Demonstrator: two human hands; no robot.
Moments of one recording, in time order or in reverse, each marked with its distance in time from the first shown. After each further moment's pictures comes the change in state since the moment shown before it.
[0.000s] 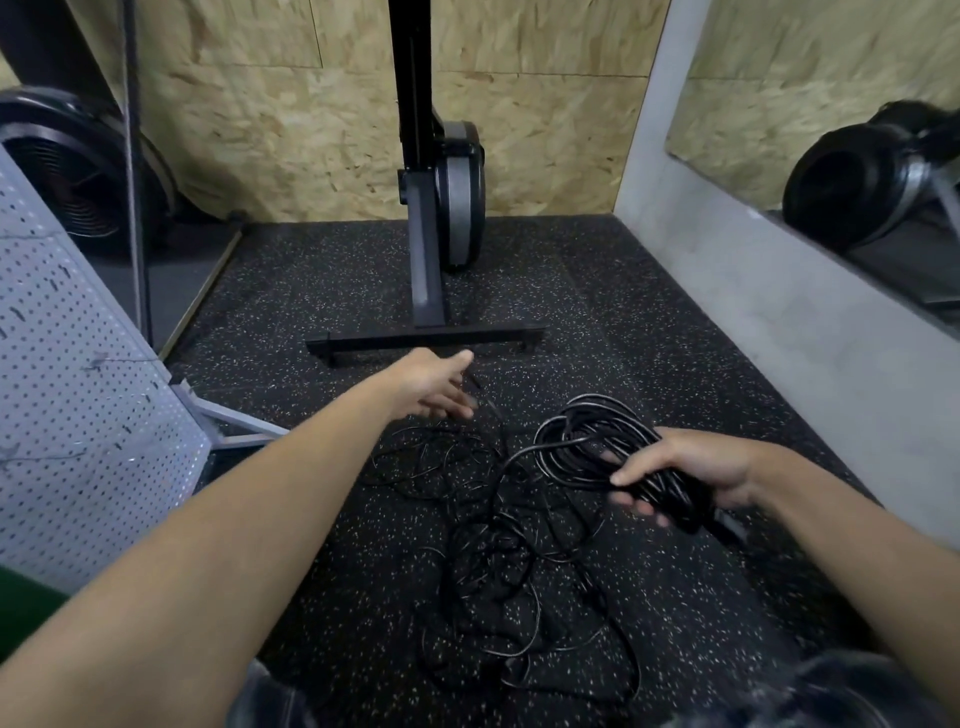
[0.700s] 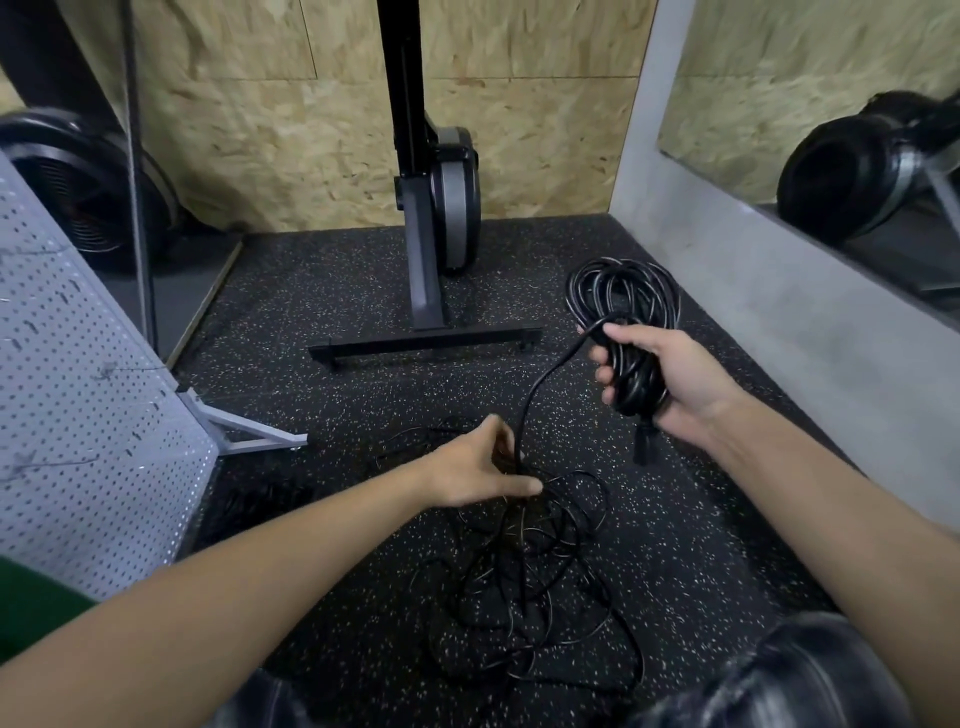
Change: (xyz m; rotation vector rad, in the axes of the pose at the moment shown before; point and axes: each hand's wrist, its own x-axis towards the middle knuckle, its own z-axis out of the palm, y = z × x) left_hand -0.049 -0.048 0.069 0.366 -0.256 0.335; right_hand -0.008 -0.056 0.024 0.548 0.420 -0.531
